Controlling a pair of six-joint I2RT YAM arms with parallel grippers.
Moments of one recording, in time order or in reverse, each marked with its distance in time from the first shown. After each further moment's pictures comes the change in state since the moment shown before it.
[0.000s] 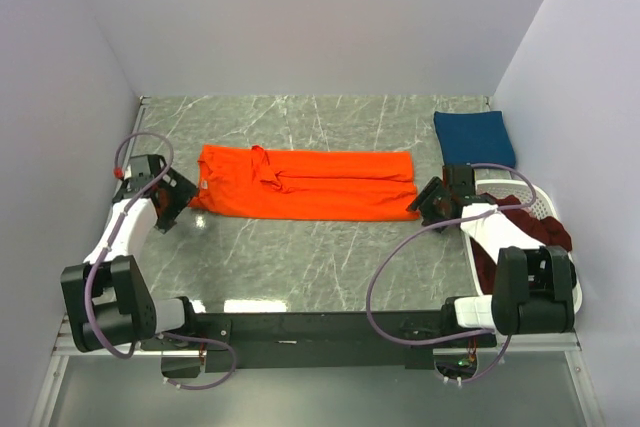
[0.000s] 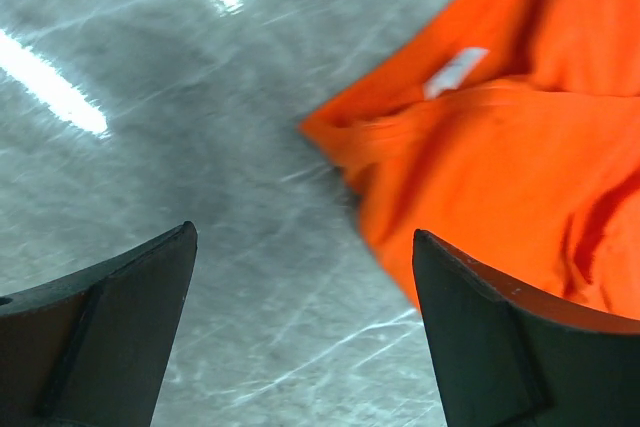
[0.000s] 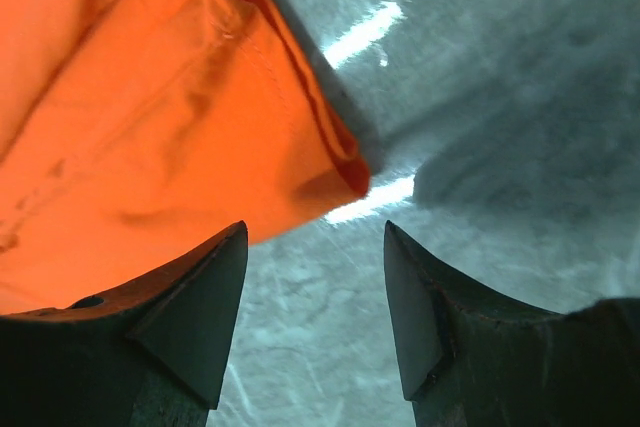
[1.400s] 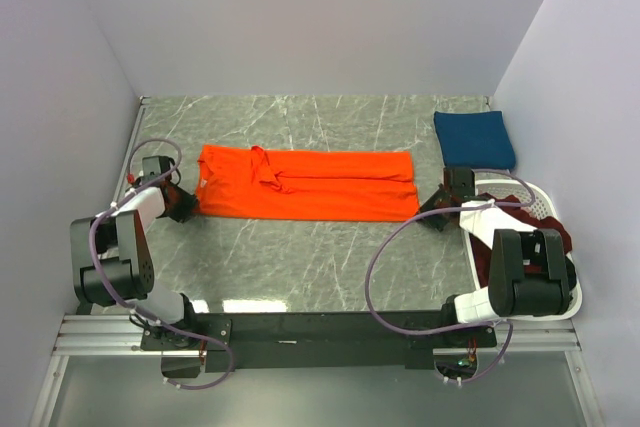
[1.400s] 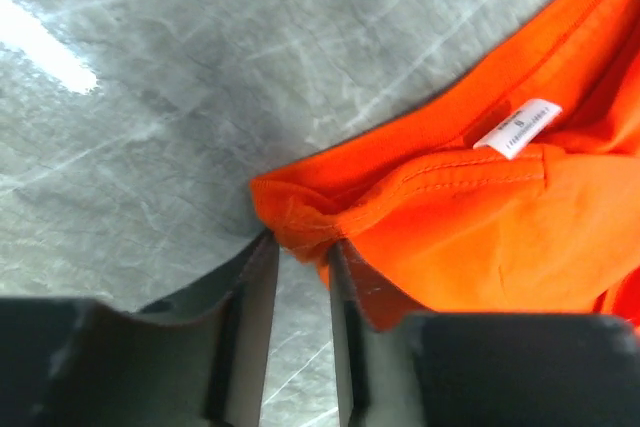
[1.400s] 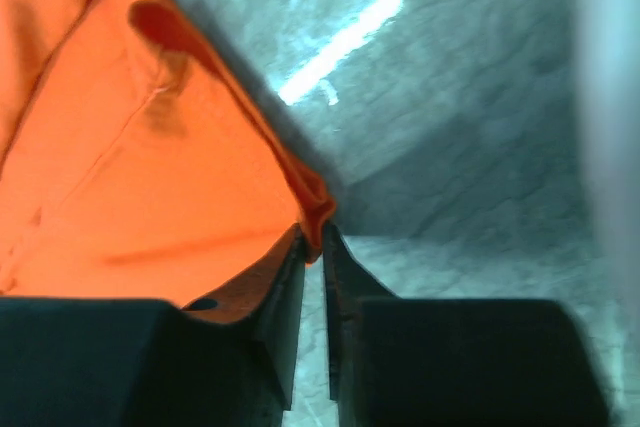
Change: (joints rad) left arm 0.005 0.246 -0.025 0.176 0.037 -0.076; right arm -0.035 0.106 -0.018 0.089 -0.014 0.055
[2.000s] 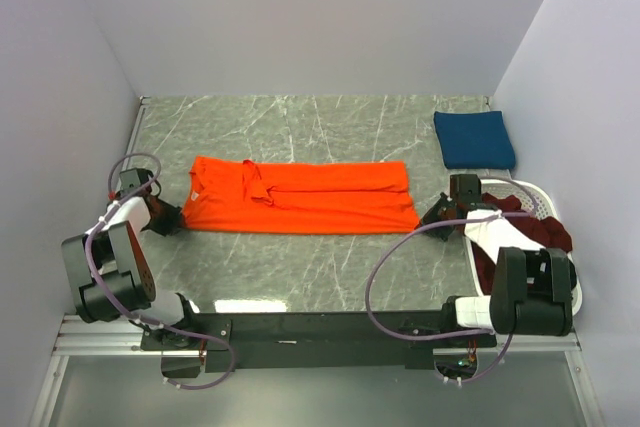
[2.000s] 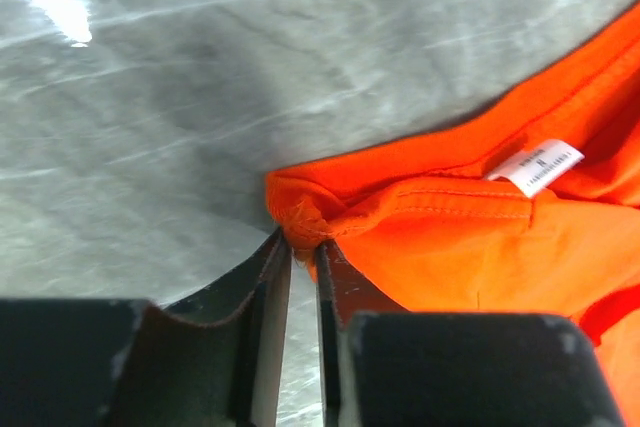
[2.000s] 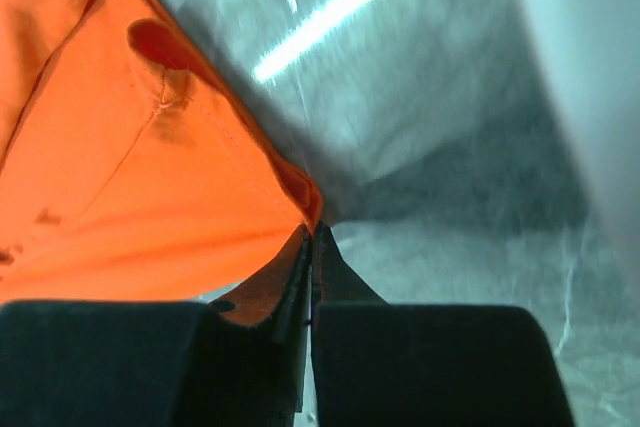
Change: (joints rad) left arm 0.158 -0.077 -0.056 -0.102 0.068 0.048; right arm -0.044 -0.095 -0.044 -0.104 -0.073 -0.089
